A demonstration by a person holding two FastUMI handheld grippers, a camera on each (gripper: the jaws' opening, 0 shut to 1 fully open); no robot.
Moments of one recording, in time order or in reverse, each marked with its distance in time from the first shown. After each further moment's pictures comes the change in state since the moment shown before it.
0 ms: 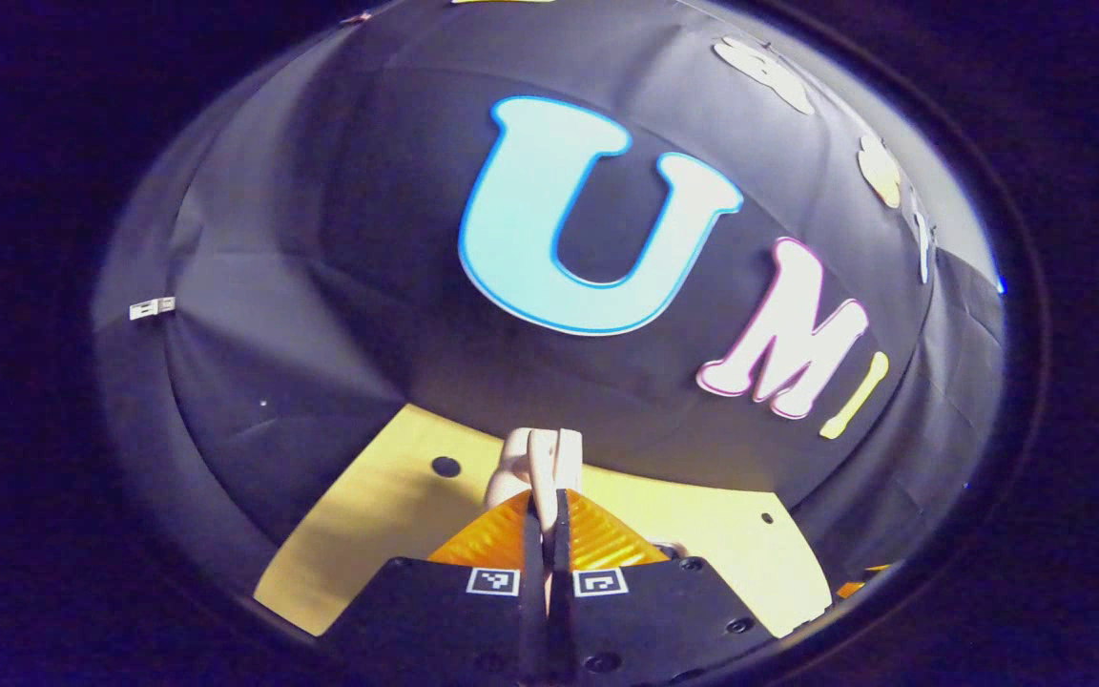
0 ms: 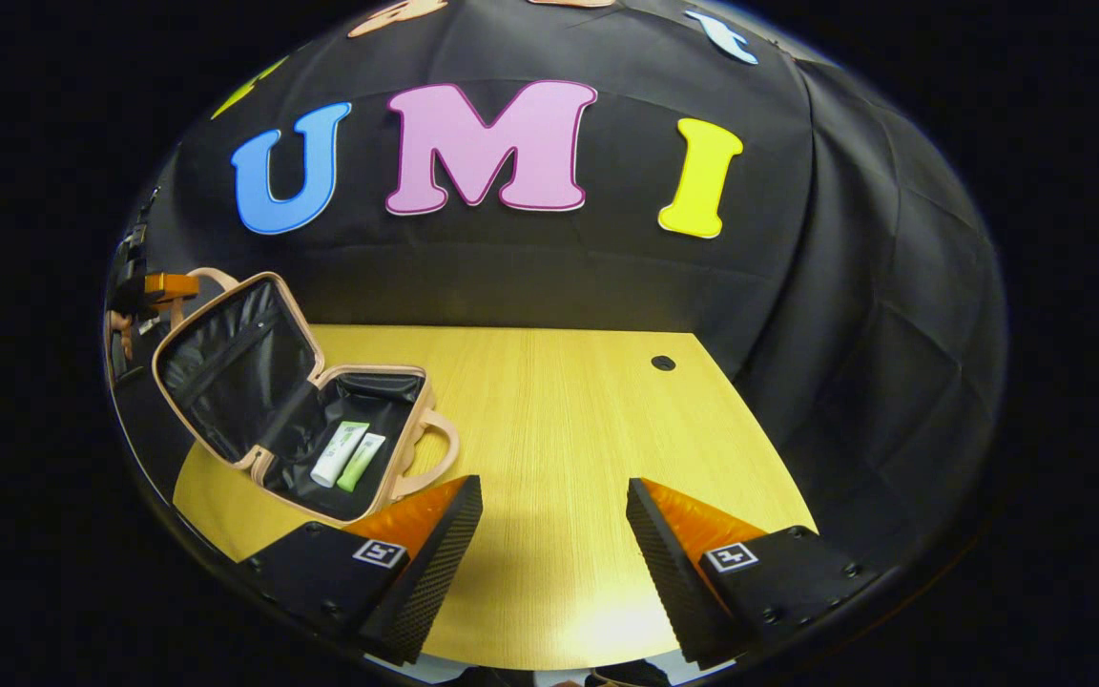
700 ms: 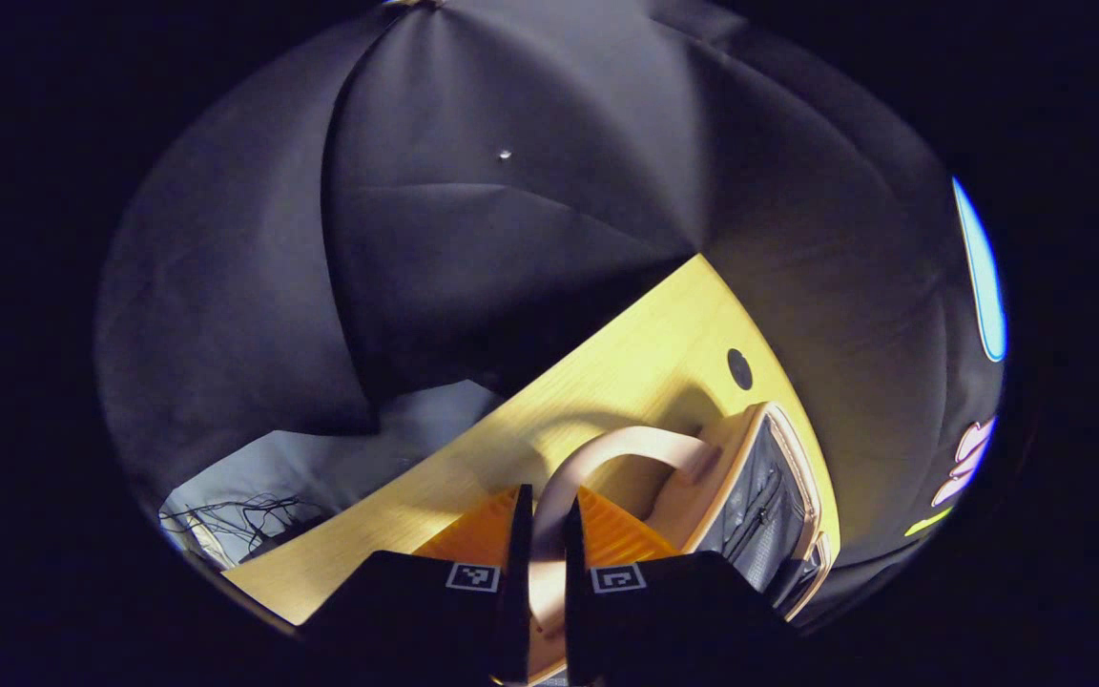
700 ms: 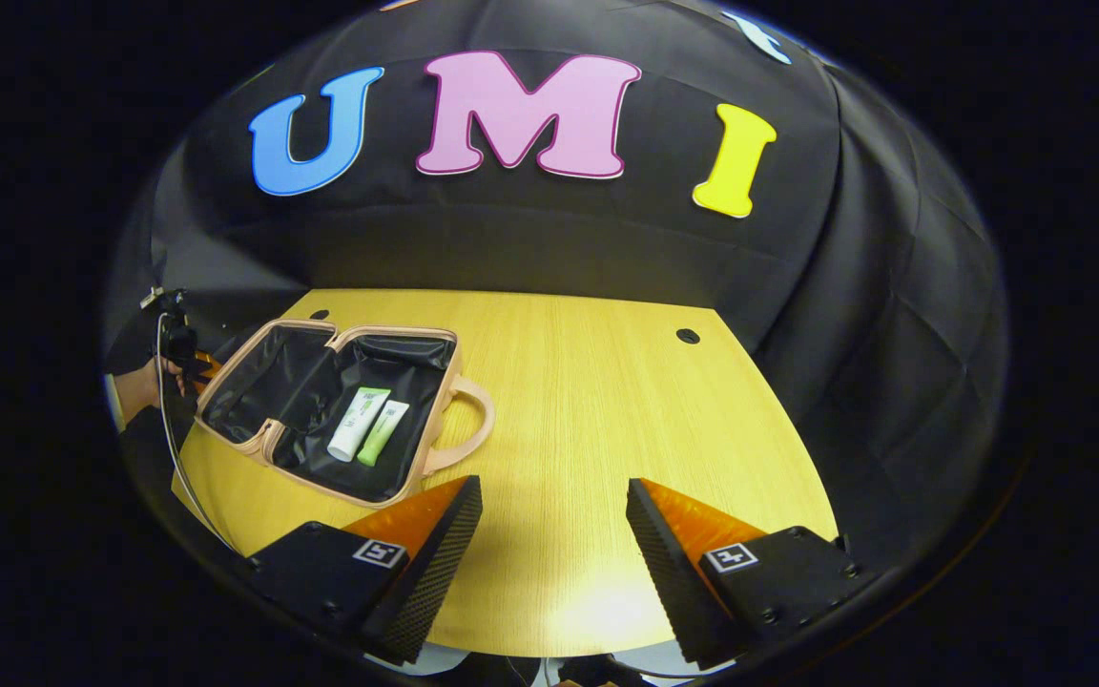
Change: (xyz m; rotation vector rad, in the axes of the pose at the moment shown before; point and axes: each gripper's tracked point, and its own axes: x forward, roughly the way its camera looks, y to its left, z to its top) left arm 0.075 0.342 -0.185 -0.514 0.381 0.490; right arm 0.002 0.048 -0.034 -0.045 0.102 -0.006
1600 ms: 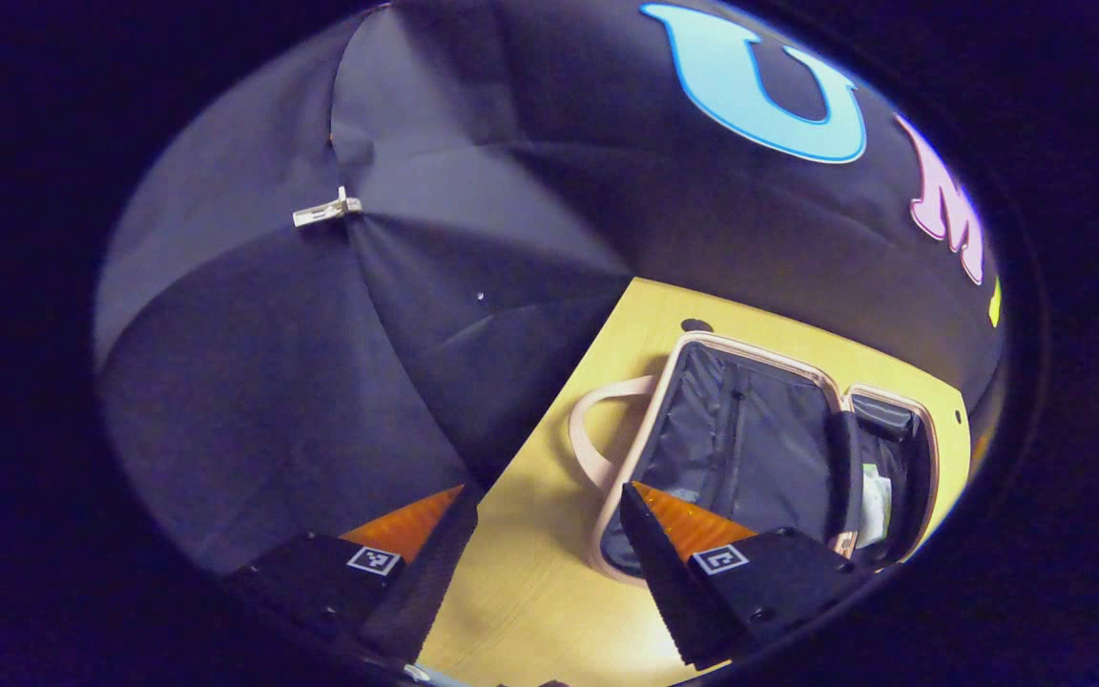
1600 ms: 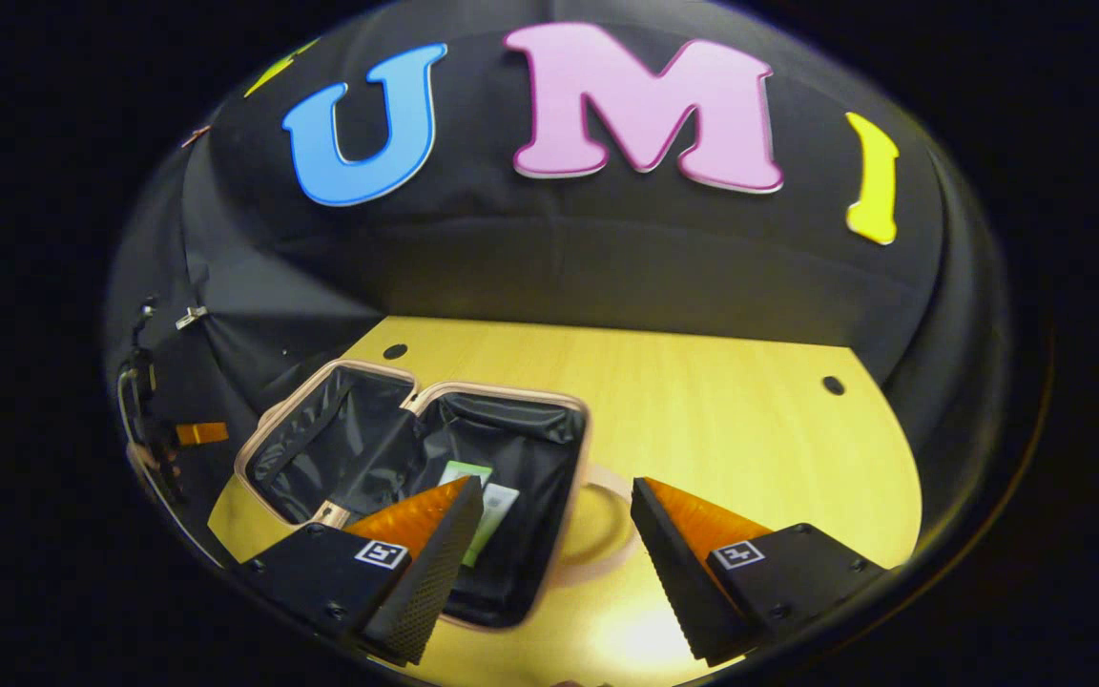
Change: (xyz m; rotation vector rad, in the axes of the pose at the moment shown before) left arm -0.131 0.020 -0.024 0.492 -0.245 0.202; right arm 0.091 0.122 0.065 -0.006 -0.091 0.255
